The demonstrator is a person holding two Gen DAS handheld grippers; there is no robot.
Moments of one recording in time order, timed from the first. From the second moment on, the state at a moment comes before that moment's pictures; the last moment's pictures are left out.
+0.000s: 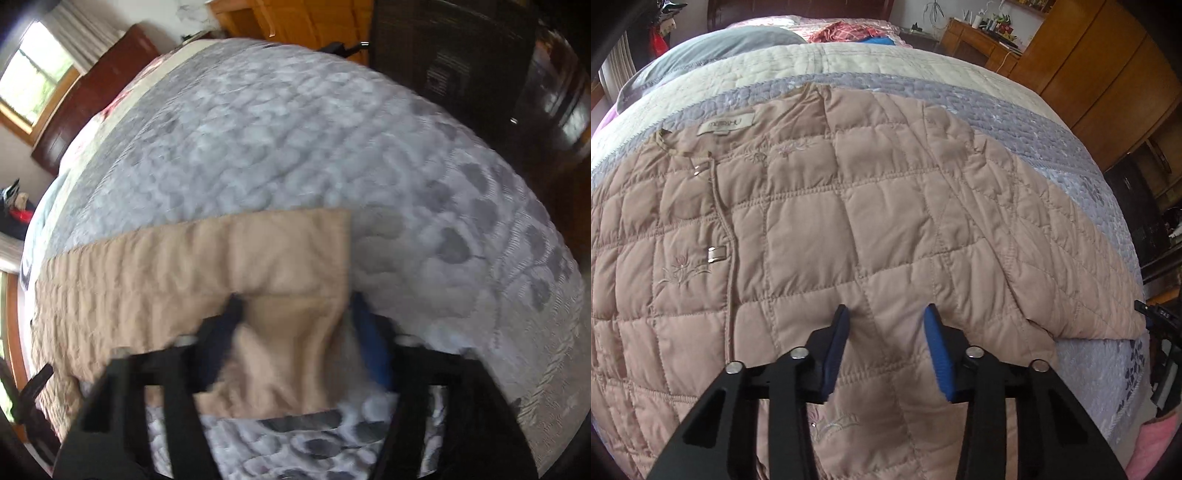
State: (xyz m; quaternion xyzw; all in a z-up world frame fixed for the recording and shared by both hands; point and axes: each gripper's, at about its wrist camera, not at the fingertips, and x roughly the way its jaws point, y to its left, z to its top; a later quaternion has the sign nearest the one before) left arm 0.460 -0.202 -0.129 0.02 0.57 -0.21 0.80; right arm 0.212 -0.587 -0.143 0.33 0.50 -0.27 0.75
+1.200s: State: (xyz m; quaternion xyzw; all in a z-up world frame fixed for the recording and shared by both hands) left arm 0.438 -0.054 -0.094 -0.03 0.52 -0.18 0.83; right arm 0.461 -0.222 -0.091 0.20 0.52 0.13 0.82
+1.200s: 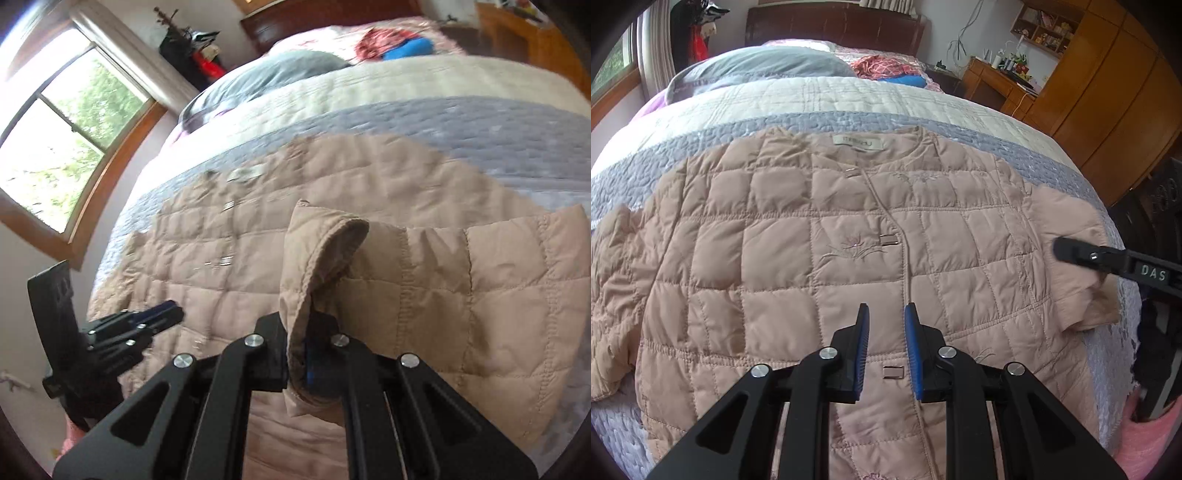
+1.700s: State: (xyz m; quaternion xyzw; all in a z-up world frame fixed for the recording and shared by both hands) left arm 0.435 -0.093 -0.102 -0.08 0.54 -0.26 0.80; right arm 0.399 -0.297 -0.053 0.20 0.49 0.09 0.84
